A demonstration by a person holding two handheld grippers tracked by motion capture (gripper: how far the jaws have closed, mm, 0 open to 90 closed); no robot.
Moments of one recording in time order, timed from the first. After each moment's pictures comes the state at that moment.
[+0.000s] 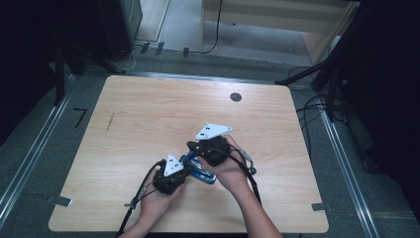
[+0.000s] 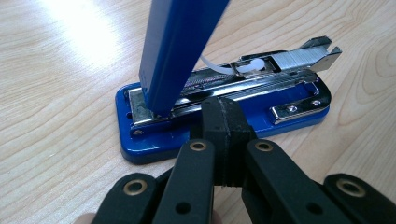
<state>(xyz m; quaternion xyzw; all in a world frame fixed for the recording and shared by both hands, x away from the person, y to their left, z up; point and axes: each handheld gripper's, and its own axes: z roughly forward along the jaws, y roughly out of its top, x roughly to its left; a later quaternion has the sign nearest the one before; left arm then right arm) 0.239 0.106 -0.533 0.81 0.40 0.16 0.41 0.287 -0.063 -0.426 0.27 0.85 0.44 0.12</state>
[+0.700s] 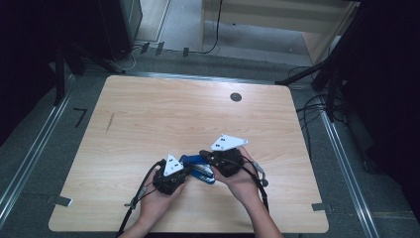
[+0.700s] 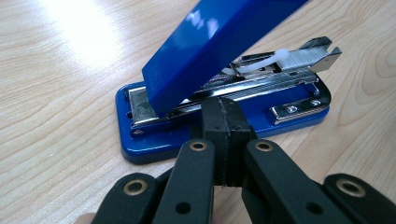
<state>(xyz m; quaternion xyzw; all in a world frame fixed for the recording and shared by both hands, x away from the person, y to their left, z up) 0.239 0.106 -0.533 0.81 0.40 0.16 0.41 0.270 -0.097 -0.451 0.29 0.84 0.44 0.12</state>
